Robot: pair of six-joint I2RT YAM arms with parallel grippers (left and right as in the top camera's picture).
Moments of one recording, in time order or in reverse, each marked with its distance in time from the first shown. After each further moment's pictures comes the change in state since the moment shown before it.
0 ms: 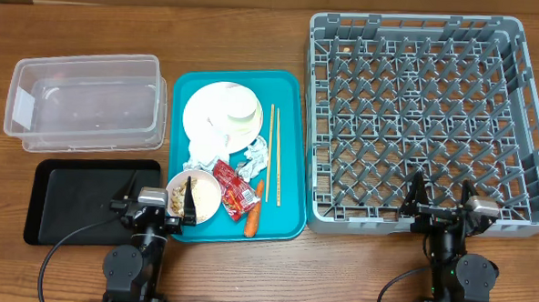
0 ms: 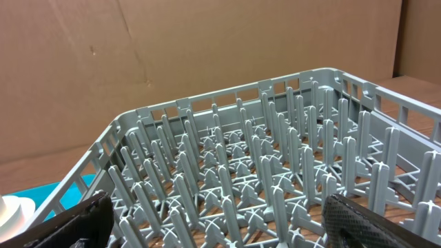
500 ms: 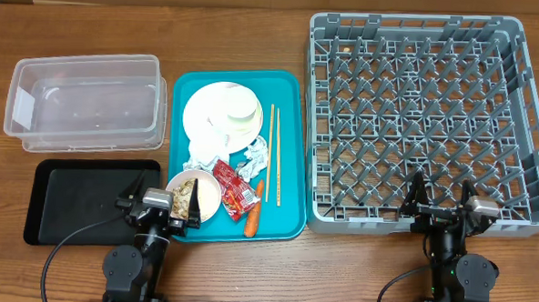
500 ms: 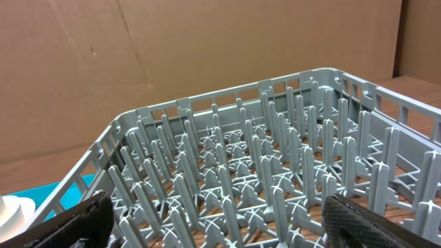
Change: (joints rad) left arm 0.000 0.000 0.003 -0.003 0.084 -0.002; right arm 0.000 0.000 0.000 0.000 0.000 0.000
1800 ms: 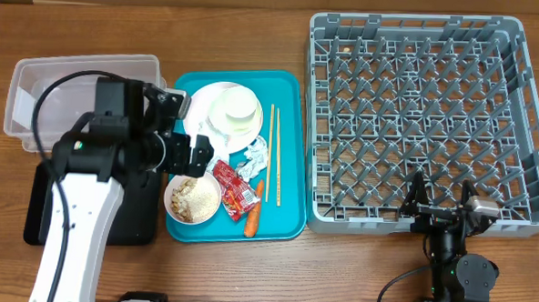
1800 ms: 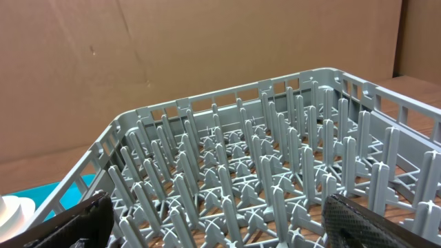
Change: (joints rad) left arm 0.000 1.276 1.211 -0.990 0.205 -0.002; right arm 0.000 0.000 0.000 0.000 0.000 0.000
